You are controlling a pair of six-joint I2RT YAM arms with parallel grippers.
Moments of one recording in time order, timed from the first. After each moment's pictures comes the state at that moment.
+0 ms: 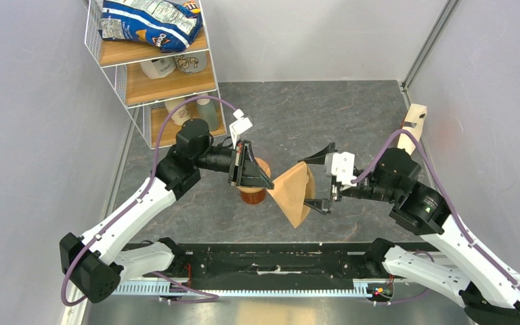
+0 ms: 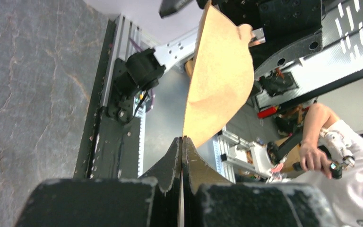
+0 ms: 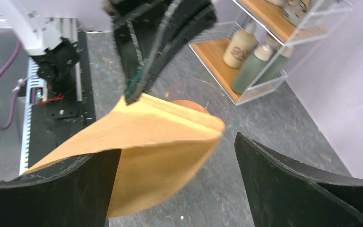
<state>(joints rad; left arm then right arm) -0.62 1.09 0.97 0.03 1.09 -0.72 0.81 0.77 1.07 -0.40 -0.45 -0.31</state>
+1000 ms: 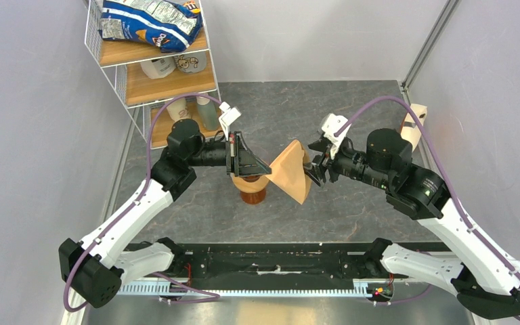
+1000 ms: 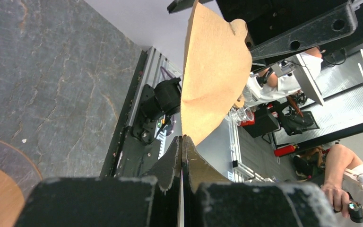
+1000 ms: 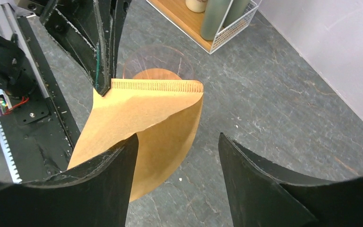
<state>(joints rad) -0.56 1.07 0.96 0.04 0.97 -0.73 0.81 0.92 1.29 -0.63 -0.16 -0.18</state>
